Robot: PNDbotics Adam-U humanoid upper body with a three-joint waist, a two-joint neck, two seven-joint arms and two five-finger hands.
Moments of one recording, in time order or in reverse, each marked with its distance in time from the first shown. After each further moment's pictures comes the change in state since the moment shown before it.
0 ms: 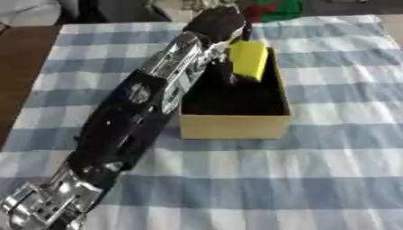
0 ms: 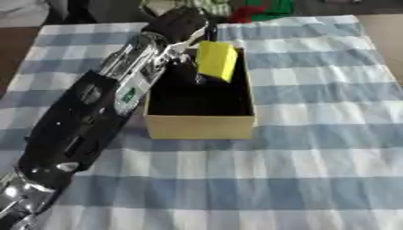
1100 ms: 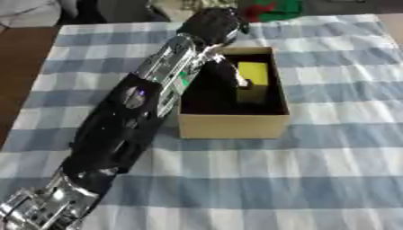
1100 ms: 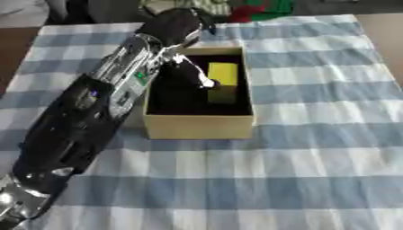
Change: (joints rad) left arm 0.041 0.025 0.043 -0.134 0.021 0.064 0.068; right arm 0.018 0.000 -0.004 0.000 0.000 0.006 0.000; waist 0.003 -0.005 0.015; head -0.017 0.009
